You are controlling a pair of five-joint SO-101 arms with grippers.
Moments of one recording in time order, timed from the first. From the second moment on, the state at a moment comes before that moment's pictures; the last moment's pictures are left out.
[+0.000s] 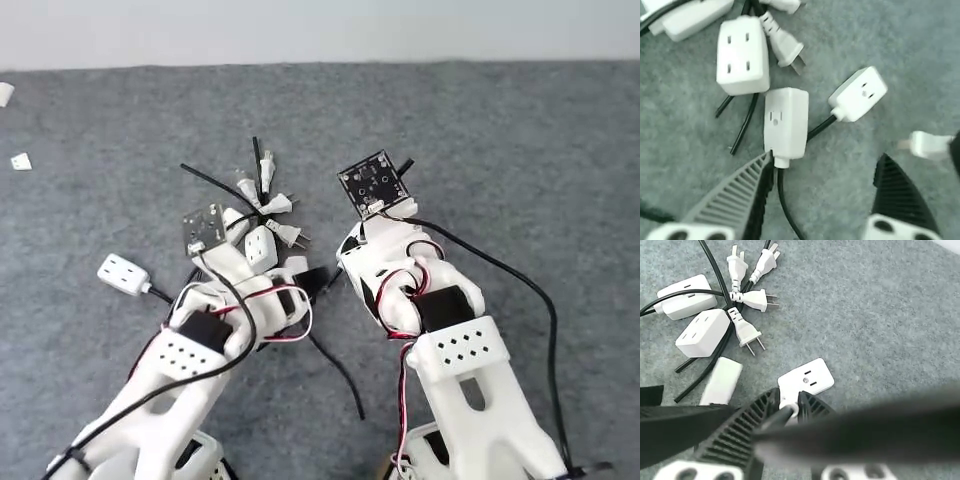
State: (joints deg) left arm 22.3 -36.7 64.4 42.6 50.3; right arm -20.5 -41.8 49.9 44.4 10.7
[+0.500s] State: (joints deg) left arm 24.8 -16.5 49.3 42.7 45.8; right arm -21.7 -41.8 49.9 44.4 10.9
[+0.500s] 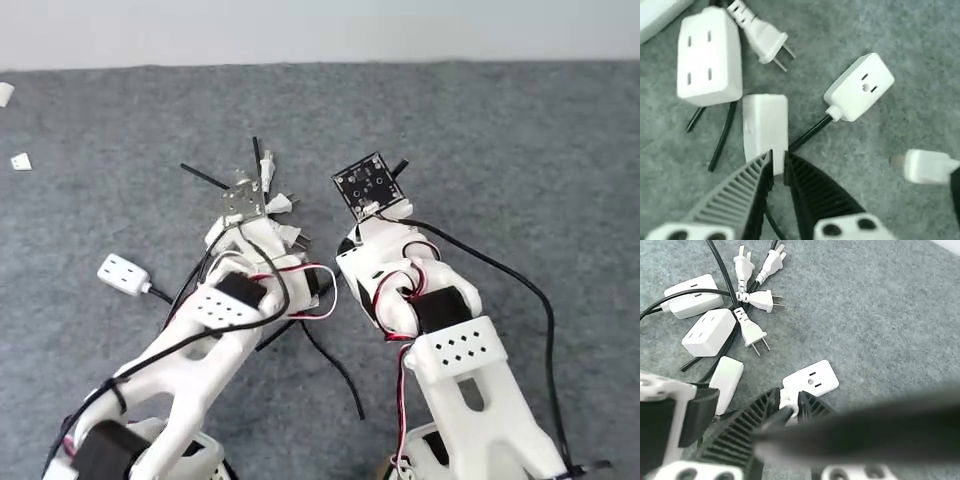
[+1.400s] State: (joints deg) left arm 26.3 -1.7 39.9 42.2 37.3; right arm -19.1 -41.8 49.9 44.4 10.9
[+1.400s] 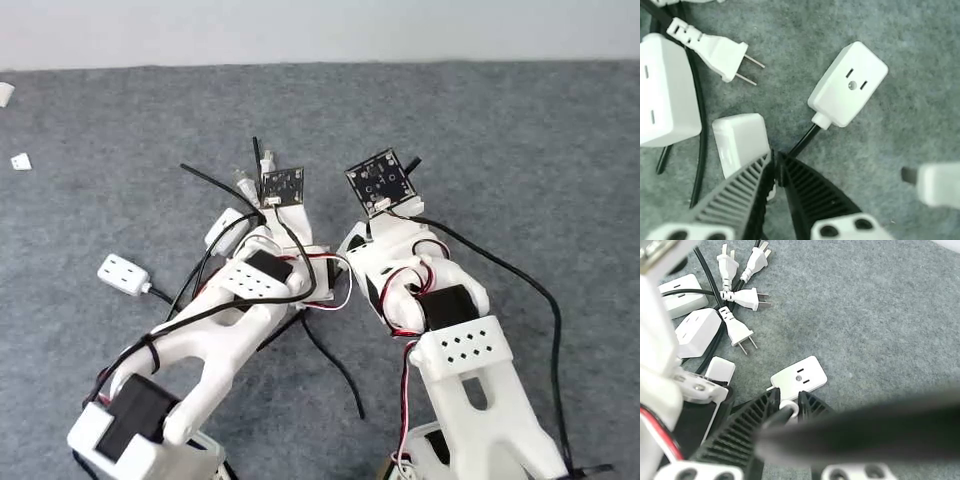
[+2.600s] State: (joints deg) left arm 22.0 -20.4 52.6 48.4 38.5; right arm -19.4 -41.8 49.9 44.4 10.9
